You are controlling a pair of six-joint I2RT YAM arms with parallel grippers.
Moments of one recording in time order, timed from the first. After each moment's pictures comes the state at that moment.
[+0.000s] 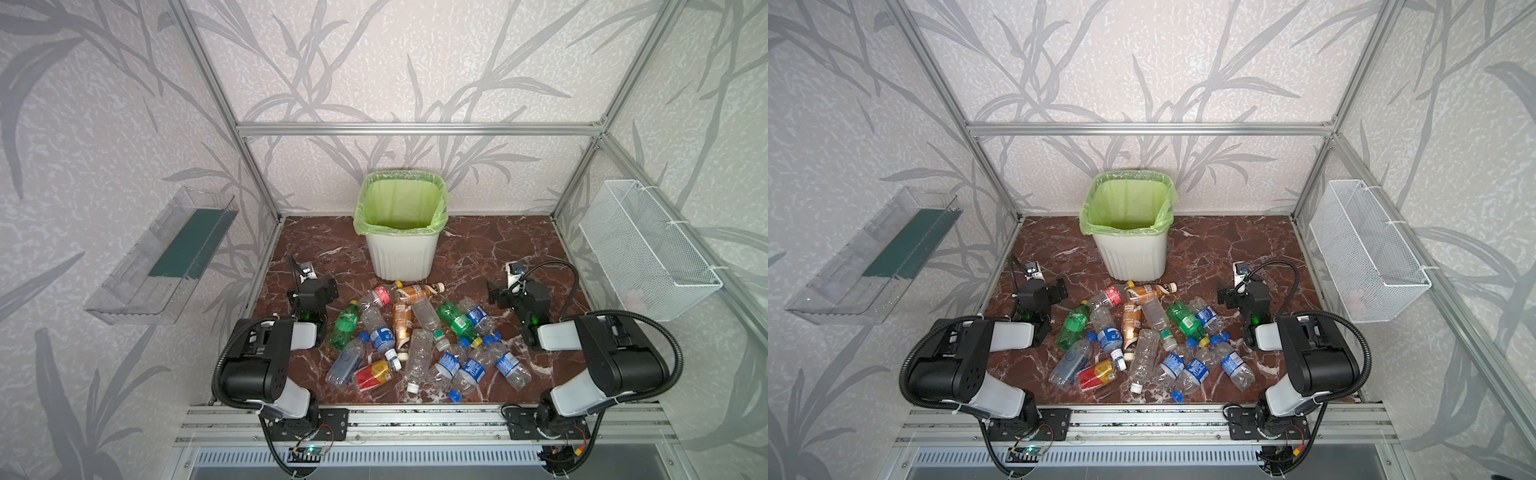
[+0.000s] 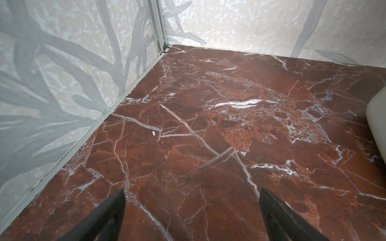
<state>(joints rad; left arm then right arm) -0.02 1.53 0.39 0.73 -0.37 -0.10 0.09 1.58 0.35 0.87 -0.05 -0.07</state>
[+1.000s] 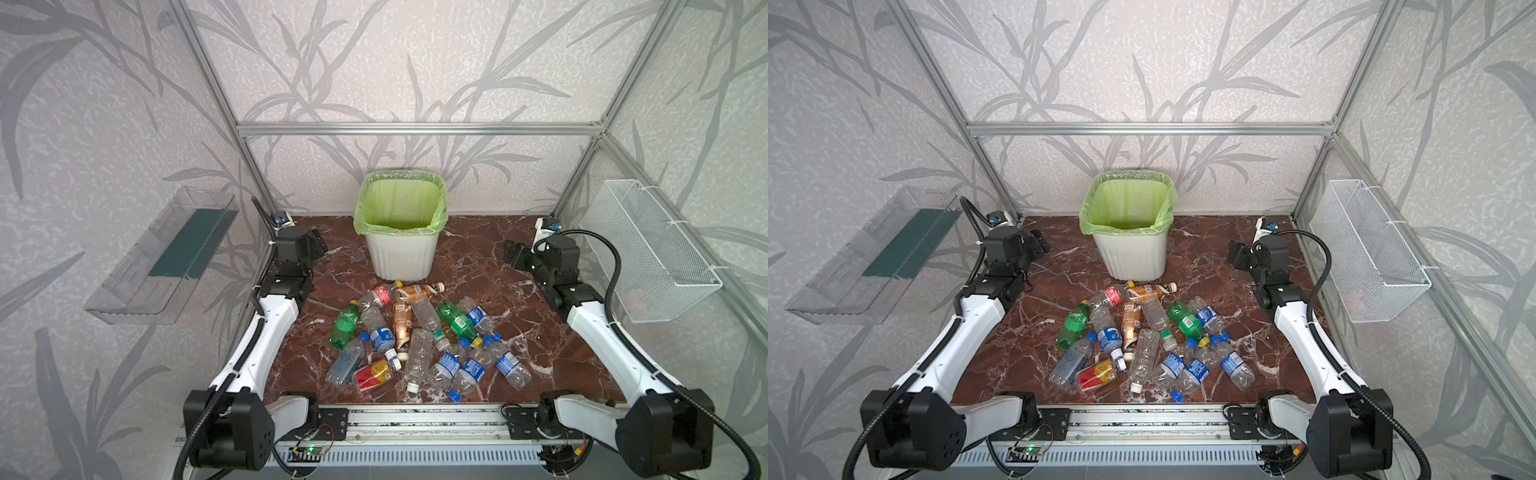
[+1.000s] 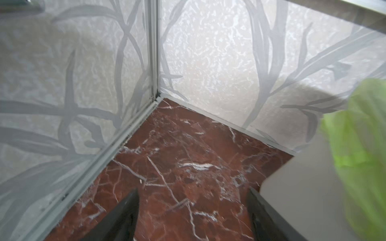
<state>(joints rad) -0.07 1.17 1.01 -0.25 -0.30 -0.40 0.14 1.16 0.92 -0.22 0.00 0.35</state>
